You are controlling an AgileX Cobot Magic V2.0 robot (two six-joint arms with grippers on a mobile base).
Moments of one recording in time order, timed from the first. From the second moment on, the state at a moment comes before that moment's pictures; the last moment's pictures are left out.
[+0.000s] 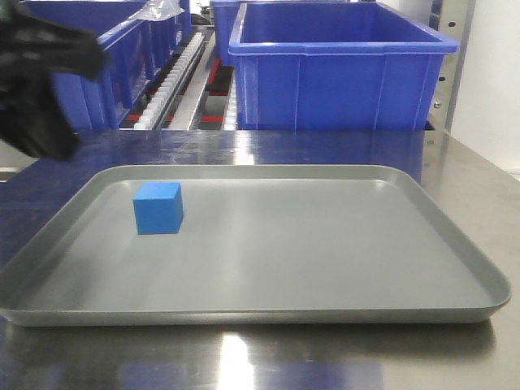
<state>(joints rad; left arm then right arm) -0.66 1.35 -0.95 0.24 0.73 -0.51 0.09 0.30 -0.48 0.04 0.41 0.06</state>
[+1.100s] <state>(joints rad) -0.65 1.83 -1.50 0.09 1.13 -0.69 0.09 0.30 -0.48 0.04 0.41 0.06</state>
